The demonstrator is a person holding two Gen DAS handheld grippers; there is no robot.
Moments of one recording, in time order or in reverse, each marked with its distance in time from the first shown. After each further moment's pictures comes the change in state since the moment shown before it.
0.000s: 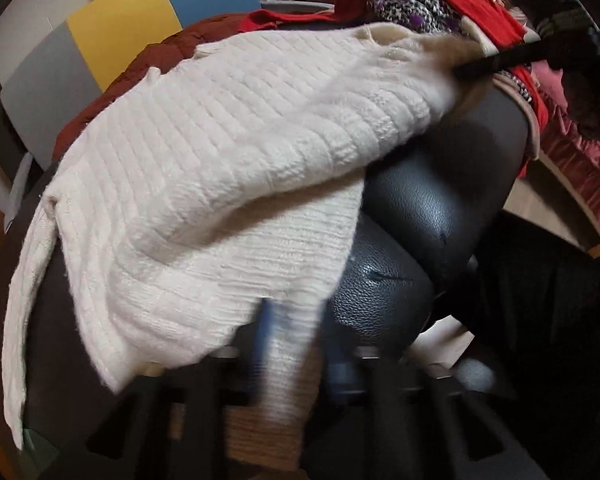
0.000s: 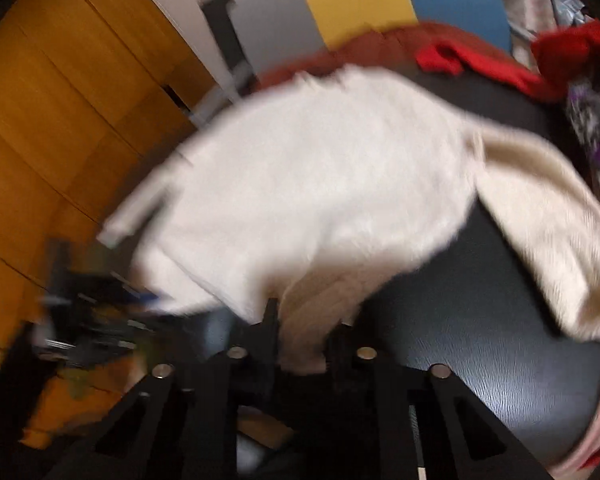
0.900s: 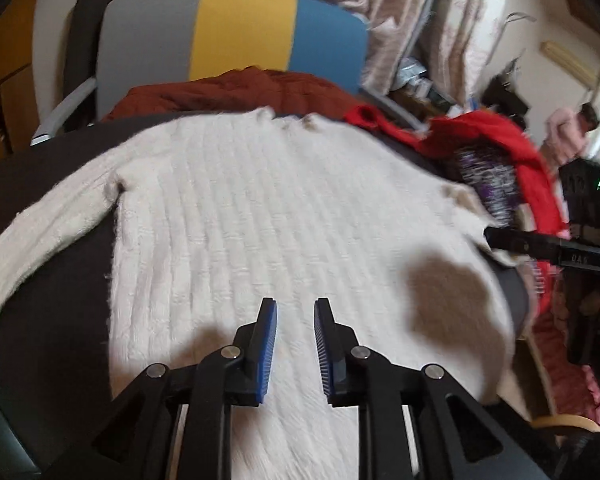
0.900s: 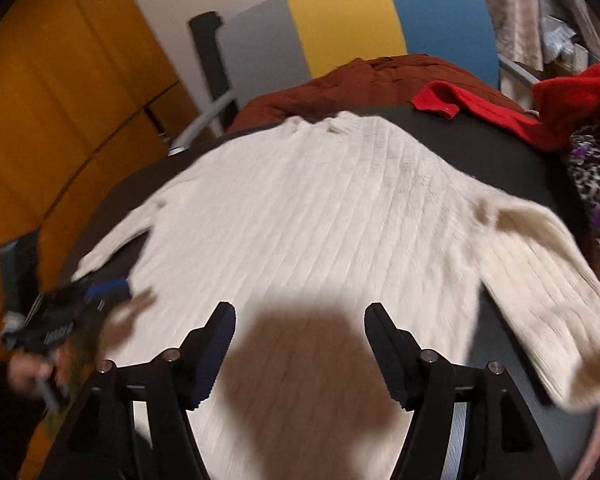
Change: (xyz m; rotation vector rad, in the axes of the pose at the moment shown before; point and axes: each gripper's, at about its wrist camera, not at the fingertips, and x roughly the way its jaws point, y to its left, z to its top) left arm 0.007 0.082 0.033 -0.462 -0.218 -0.004; right arm 0.070 0.005 0.037 -0.008 -0.053 -0.209
